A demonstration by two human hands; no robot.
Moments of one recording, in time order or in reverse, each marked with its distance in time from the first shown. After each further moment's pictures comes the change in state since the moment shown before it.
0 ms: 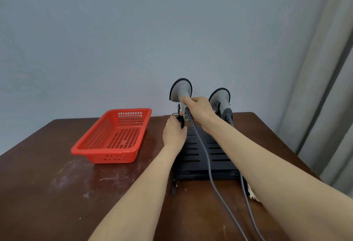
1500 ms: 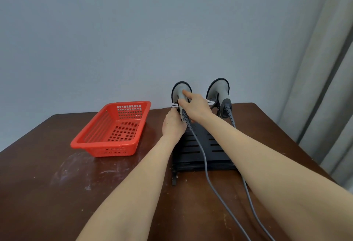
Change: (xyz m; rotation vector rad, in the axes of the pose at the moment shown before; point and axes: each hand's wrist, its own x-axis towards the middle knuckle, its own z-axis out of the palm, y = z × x) left_hand 0.008 -0.004 0.001 0.046 -0.098 0.050; right_hand 0.011 0.025 0.006 -0.453 0.007 -0.066
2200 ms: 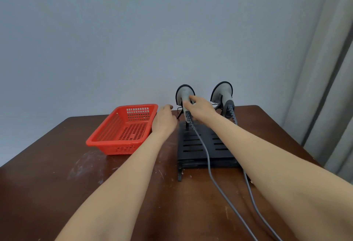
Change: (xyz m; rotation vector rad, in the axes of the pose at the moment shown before) left_hand -0.017 -0.001 -0.059 0.134 0.051 0.027; right_hand -0.010 -0.005 -0.007 -0.055 -0.054 0.004
